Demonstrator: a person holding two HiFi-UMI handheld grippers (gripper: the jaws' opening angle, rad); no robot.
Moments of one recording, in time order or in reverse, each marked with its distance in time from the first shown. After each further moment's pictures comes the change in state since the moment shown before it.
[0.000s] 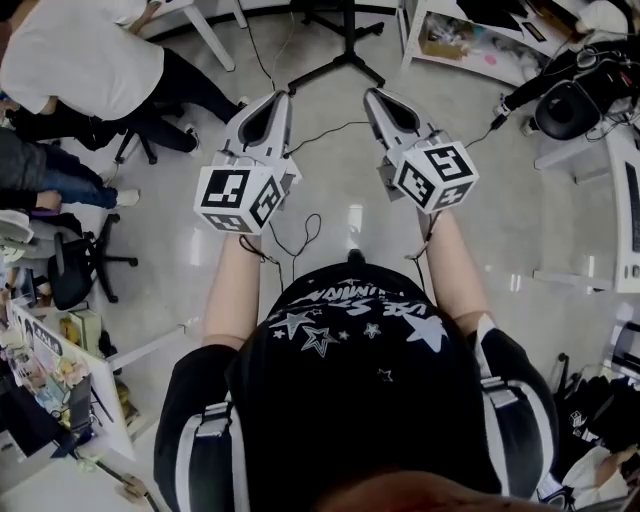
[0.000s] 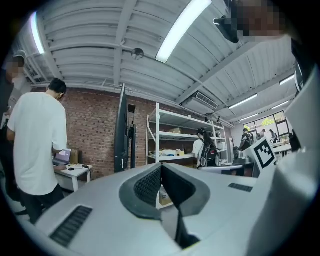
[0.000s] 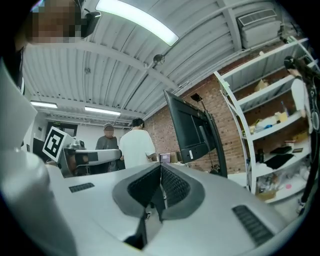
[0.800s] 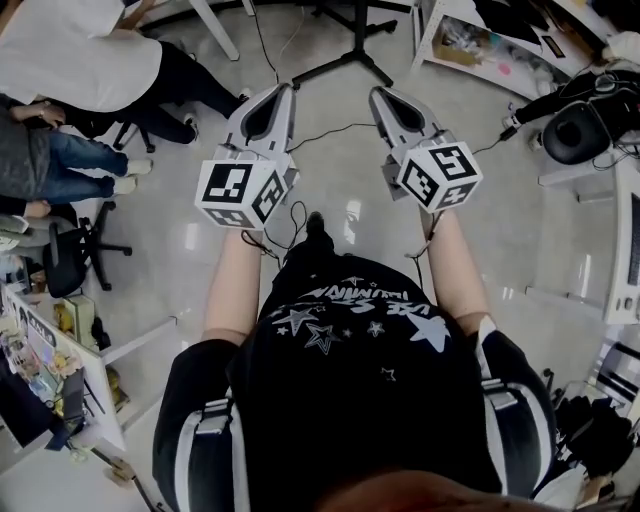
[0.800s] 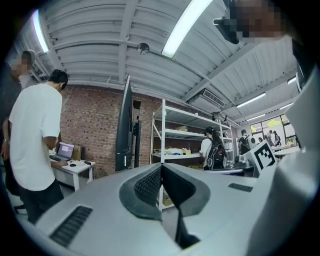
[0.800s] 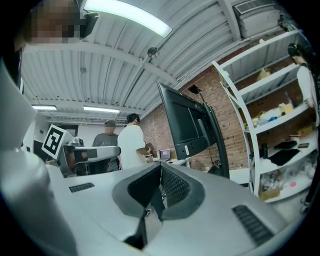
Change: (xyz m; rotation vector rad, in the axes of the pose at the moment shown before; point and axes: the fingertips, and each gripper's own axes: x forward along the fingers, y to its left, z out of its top) left arm 0.063 0.035 -0.017 -0.031 0.011 0.061; right arm 0.055 -0.057 -0.013 0.025 0.054 0.035
